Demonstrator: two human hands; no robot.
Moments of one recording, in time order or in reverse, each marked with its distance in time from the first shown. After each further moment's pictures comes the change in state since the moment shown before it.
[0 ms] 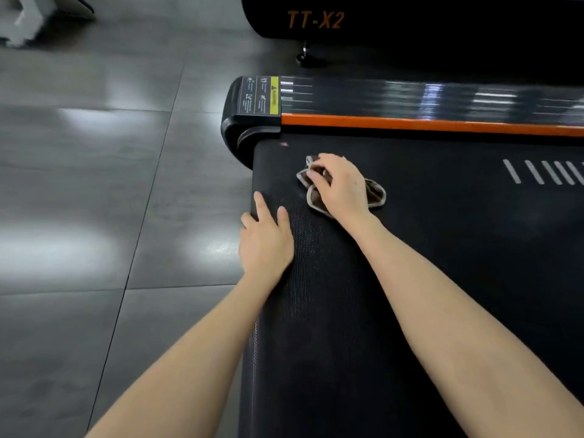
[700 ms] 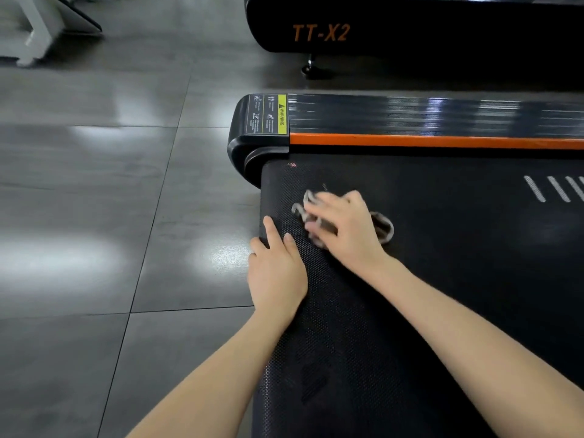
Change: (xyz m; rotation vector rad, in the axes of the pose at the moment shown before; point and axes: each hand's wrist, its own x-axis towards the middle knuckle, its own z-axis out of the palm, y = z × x) left_hand -0.002 0.001 0.000 0.038 0.040 0.028; right_hand -0.024 -0.006 0.001 -0.045 -0.077 -0.267
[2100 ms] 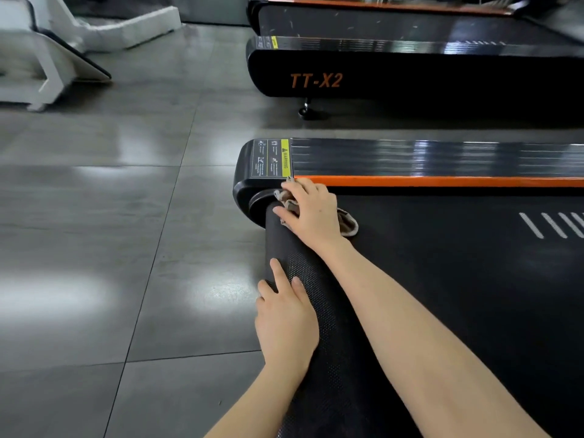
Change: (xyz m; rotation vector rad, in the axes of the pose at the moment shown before) left_hand -0.002 -0.002 0.002 -0.019 0.034 0.017; right_hand 0.106 0.004 0.048 -0.164 0.011 0.158
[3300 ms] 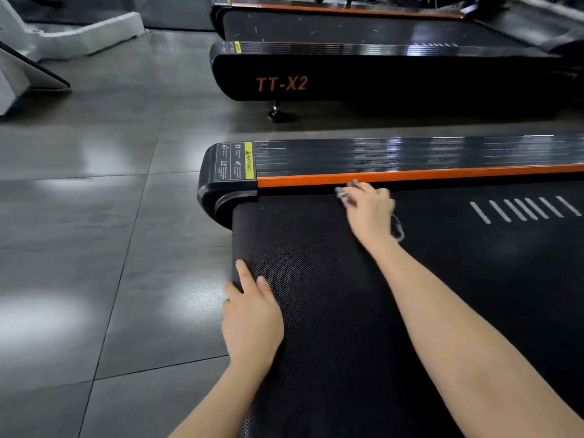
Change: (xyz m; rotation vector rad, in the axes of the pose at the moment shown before) left_hand 0.000 0.000 0.001 0.019 -0.015 0.006; right_hand -0.037 0.130 -0.056 -0.208 0.132 0.403
